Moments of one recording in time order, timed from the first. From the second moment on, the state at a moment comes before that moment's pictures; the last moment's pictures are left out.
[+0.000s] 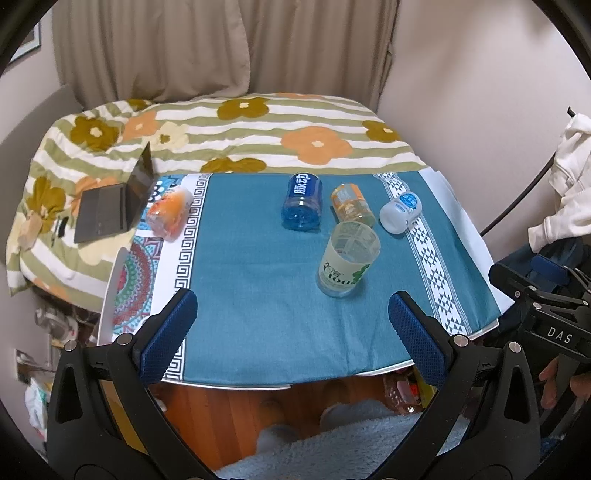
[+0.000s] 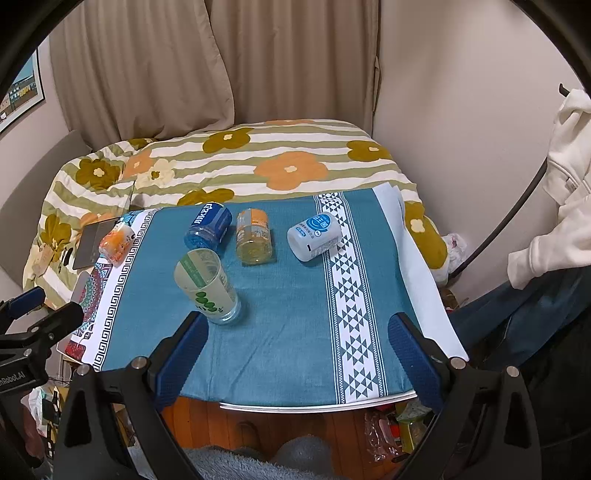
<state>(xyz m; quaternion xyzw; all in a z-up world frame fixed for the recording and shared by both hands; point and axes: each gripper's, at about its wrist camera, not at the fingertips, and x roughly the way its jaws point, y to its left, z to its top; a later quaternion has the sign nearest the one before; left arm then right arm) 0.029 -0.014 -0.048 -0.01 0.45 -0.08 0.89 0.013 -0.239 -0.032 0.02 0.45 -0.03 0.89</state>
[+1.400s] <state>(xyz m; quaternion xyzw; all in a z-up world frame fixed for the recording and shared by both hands) 0.041 -0.005 -0.045 -0.02 0.43 -0.04 0.90 0.023 -0.244 -0.032 0.02 0.45 -0.02 0.89</state>
